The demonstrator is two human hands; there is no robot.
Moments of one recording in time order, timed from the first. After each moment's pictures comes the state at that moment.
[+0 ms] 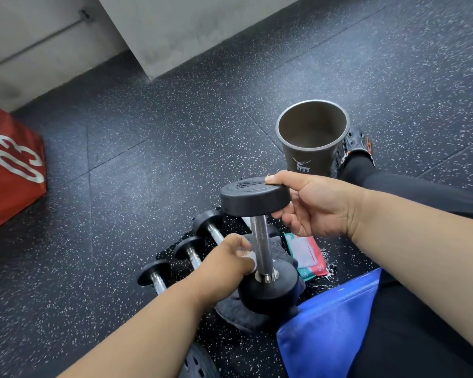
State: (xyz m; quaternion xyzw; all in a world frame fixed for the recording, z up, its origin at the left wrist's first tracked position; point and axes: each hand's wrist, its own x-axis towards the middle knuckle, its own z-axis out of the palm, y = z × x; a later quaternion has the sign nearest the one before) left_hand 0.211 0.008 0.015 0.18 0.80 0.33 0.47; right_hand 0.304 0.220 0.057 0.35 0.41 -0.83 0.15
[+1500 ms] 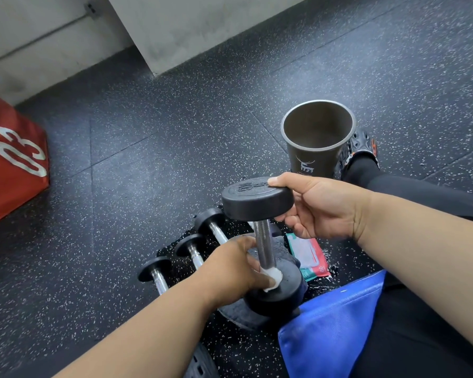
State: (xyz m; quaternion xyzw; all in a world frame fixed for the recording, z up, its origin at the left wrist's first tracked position) left_hand 0.214 0.009 0.016 0.29 0.83 0.24 0.42; right_hand 0.304 0.215 0.059 0.32 0.45 -0.82 0.16
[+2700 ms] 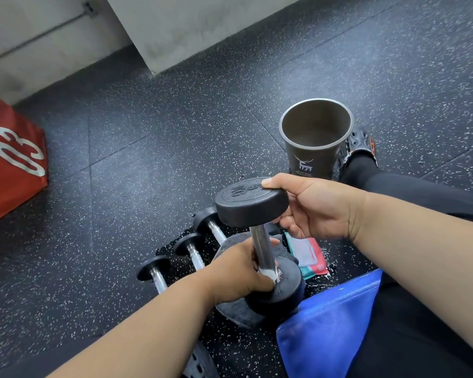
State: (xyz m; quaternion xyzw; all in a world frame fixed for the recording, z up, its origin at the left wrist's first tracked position) left_hand 0.211 0.013 -0.009 0.34 0.76 0.28 0.48; right_hand 0.304 0.209 0.058 0.30 0.46 -0.82 0.15
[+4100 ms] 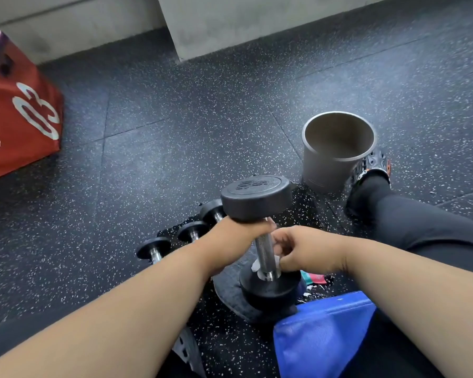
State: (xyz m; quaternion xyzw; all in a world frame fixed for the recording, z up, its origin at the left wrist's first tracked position) left_hand 0.190 0.012 0.020 0.21 0.74 0.49 0.40; right_hand 0.309 0.173 -0.020 0.13 0.77 -0.58 0.22
